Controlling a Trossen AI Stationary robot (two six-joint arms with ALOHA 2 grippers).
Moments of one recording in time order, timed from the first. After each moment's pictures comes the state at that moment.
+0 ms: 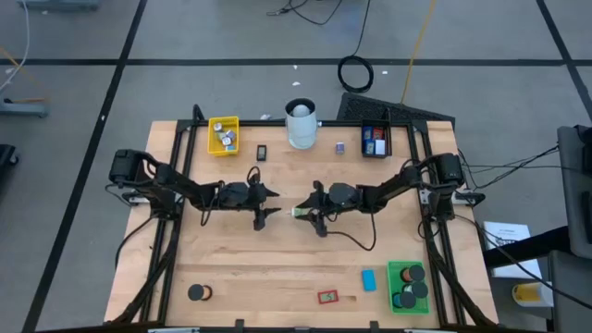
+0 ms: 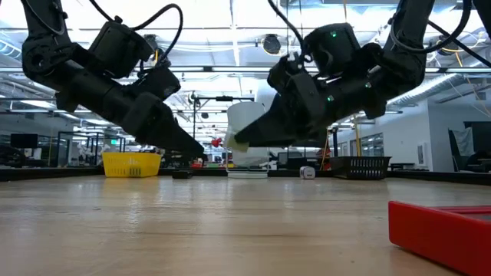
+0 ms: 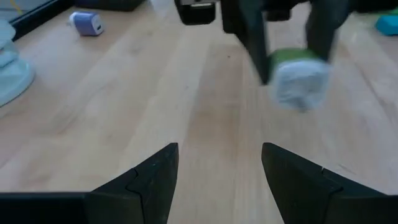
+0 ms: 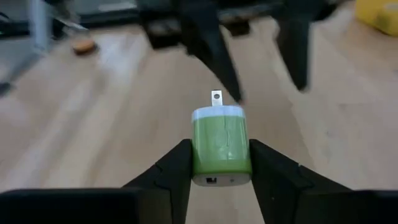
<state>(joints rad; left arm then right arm) 0.00 1.62 0.37 0.81 -0.11 -0.05 0.00 1.89 0.70 0.85 -0.10 0.11</state>
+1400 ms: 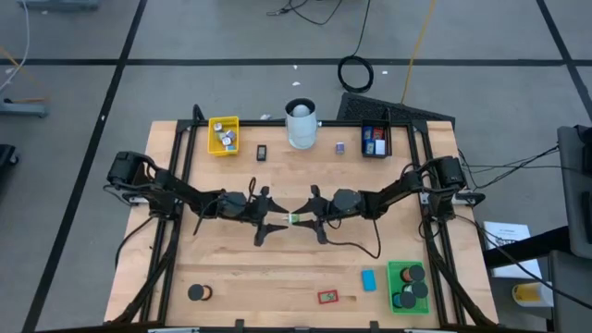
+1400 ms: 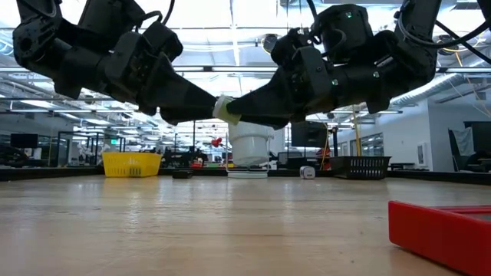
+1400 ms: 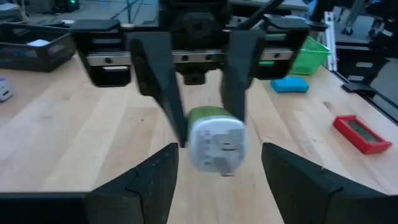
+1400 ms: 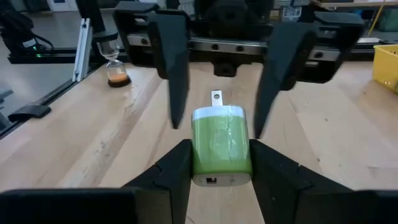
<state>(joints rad) -0.14 1.62 0.44 0.93 -0.03 -0.09 0.07 1.89 0.70 1.01 -0.08 0.05</state>
